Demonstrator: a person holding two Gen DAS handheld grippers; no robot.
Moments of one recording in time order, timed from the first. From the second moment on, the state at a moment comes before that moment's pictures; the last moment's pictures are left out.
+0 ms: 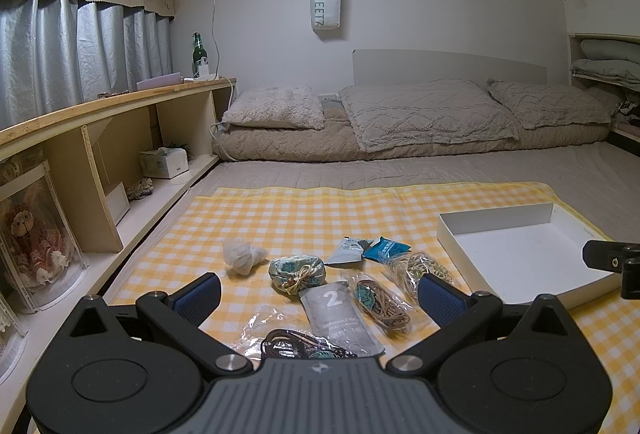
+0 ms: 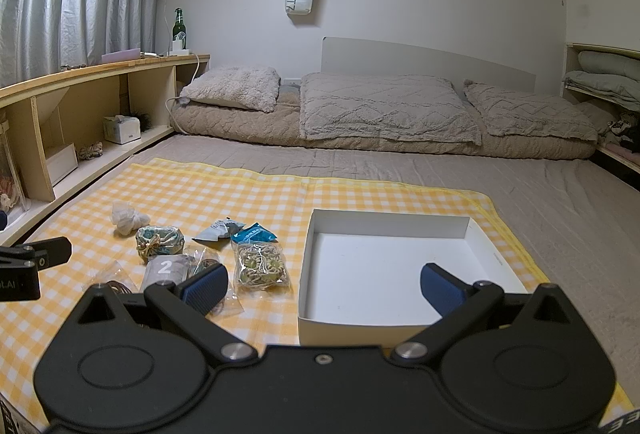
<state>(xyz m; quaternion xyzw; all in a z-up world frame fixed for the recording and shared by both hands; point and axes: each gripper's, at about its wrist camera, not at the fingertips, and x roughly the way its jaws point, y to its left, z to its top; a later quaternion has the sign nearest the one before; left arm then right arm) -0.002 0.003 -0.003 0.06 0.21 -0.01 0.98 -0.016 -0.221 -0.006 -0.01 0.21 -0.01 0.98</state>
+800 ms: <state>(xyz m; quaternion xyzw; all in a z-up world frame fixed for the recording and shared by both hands) 0.010 0.028 0.039 0.04 0.14 0.02 0.99 -0.008 -0.224 0.024 0.01 0.16 0.02 0.99</state>
